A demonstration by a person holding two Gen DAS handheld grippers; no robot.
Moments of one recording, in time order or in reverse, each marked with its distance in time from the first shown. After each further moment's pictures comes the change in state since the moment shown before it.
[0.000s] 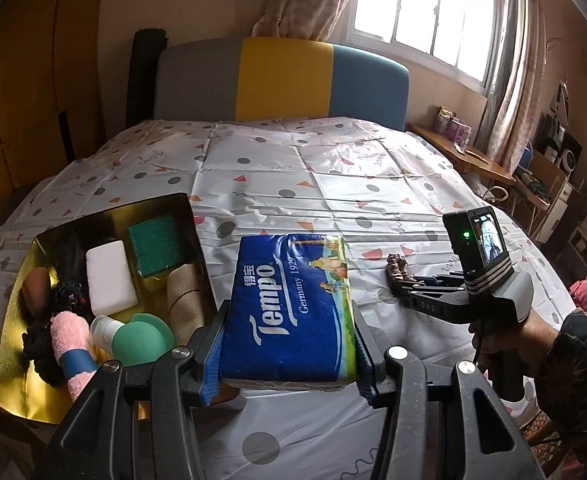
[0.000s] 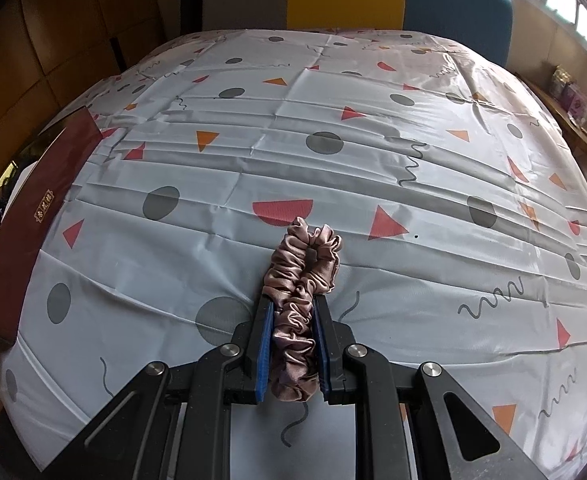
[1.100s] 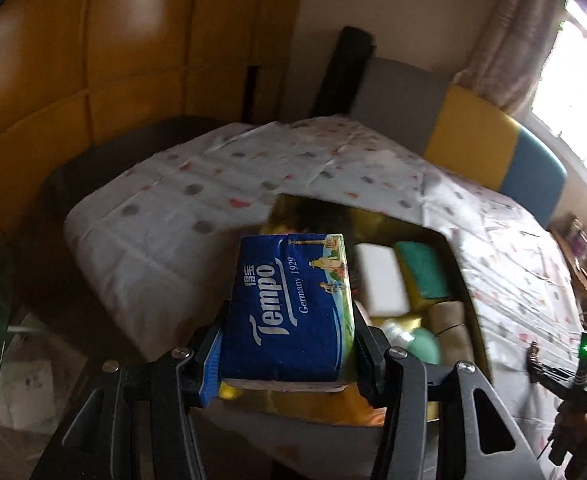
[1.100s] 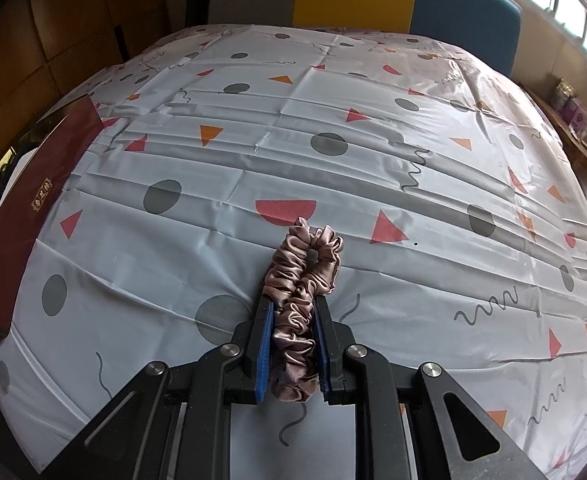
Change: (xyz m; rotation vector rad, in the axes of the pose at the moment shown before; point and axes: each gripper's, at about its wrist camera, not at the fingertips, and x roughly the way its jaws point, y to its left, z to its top) left arm -0.079 0.230 -0.041 -0.461 -0.027 0.377; right arm 0.000 0.001 0.003 -0.046 0.009 -0.026
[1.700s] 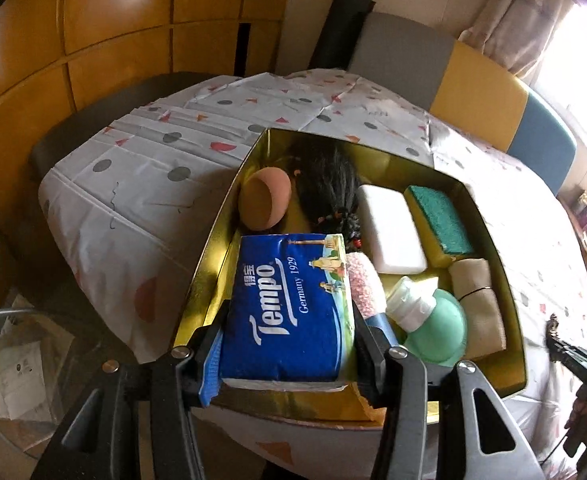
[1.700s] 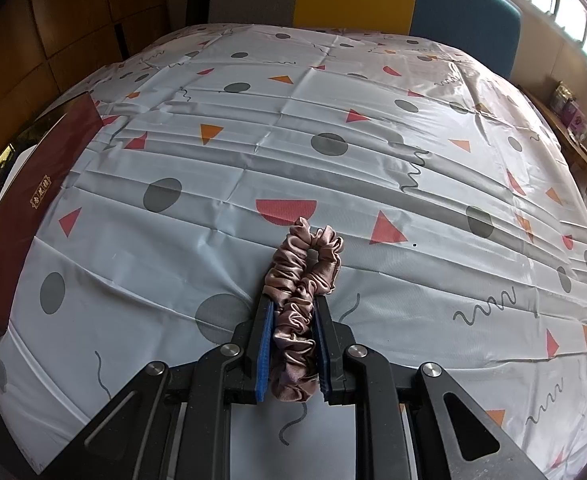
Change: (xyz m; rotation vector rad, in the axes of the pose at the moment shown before) left arm 0.060 -0.022 -0.022 0.040 0.138 0.004; right arm 0.000 0.001 0.000 -0.007 0.000 -0.008
